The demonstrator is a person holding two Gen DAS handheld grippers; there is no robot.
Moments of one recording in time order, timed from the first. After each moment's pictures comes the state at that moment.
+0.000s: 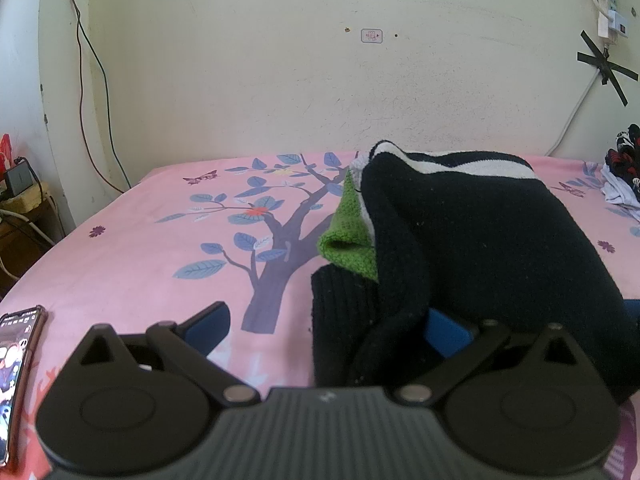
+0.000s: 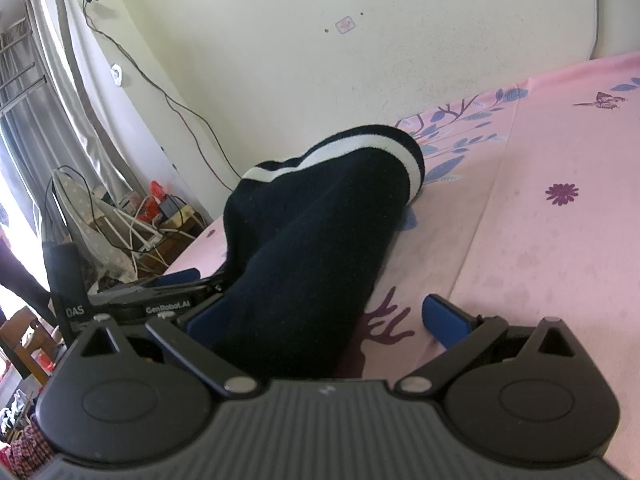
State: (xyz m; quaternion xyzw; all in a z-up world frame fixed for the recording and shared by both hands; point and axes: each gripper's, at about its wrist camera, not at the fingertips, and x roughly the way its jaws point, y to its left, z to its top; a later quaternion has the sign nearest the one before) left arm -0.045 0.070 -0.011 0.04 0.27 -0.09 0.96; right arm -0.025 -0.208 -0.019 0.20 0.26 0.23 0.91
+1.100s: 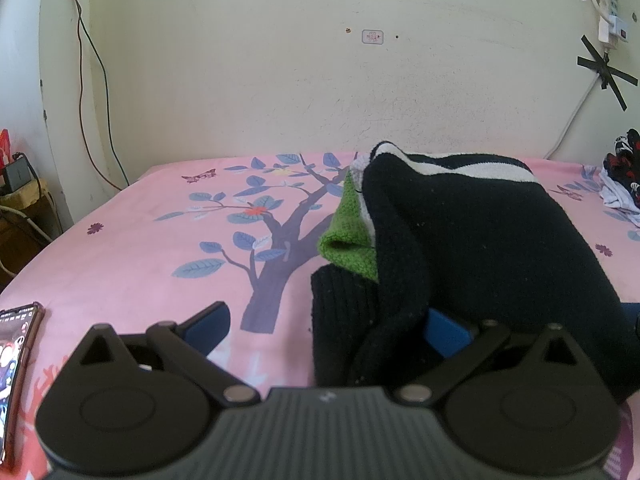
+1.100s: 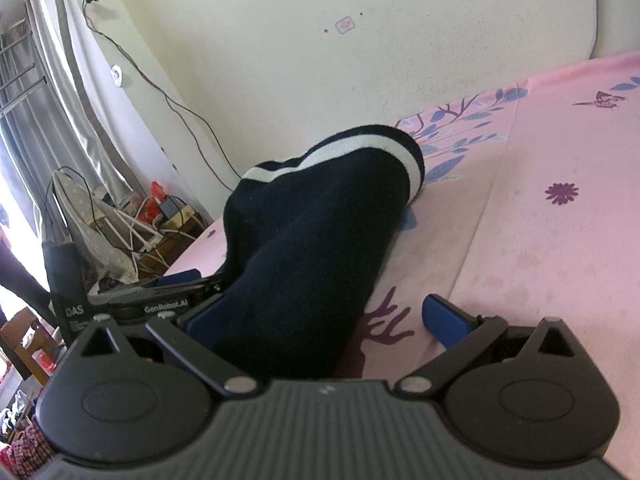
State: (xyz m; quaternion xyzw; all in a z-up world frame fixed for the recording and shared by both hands) left arm -0.045 0.071 -0.011 0.03 0.27 -0.09 0.96; right arm -0.025 -0.208 -0.020 0.20 0.26 0.23 0.91
